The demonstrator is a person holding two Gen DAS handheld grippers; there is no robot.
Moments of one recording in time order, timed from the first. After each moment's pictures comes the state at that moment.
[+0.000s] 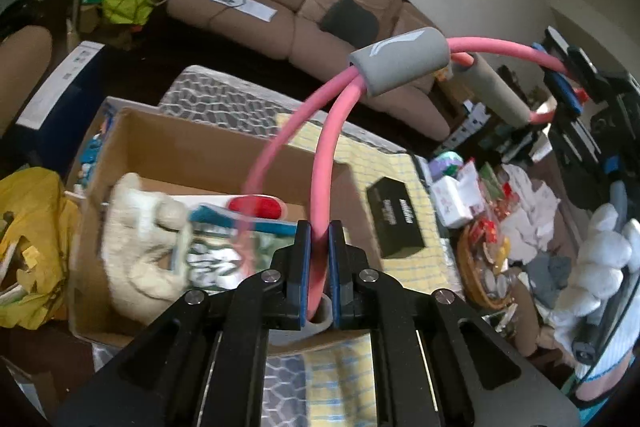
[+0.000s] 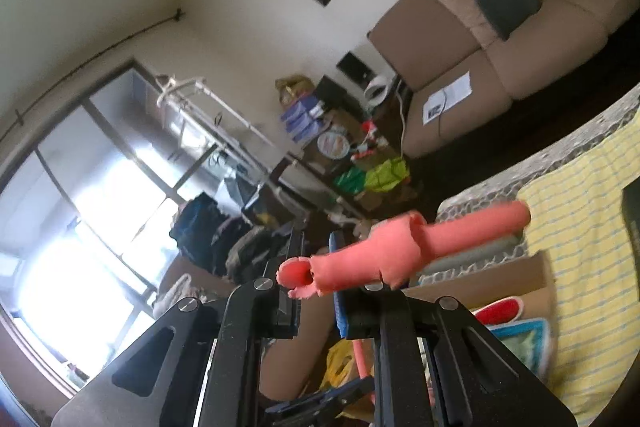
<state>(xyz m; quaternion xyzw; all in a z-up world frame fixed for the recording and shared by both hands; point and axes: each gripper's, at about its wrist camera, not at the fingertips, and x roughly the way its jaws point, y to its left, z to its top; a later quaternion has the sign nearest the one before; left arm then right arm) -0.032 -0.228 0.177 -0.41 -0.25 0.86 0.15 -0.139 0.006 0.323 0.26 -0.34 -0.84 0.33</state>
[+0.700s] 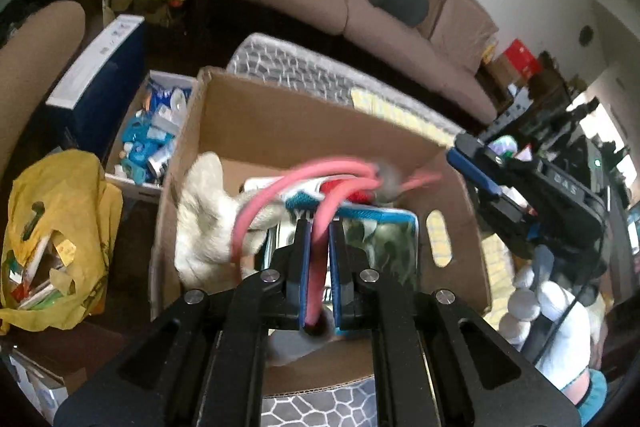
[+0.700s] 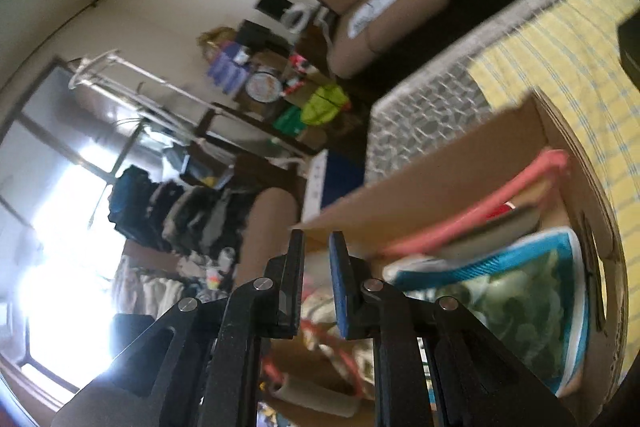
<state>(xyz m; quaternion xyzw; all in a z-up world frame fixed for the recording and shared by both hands) -0.060 -0.279 0.102 -0.47 -0.22 0.85 0.10 -0.190 -0.033 0.124 0.39 -0.38 -0.80 0.26</state>
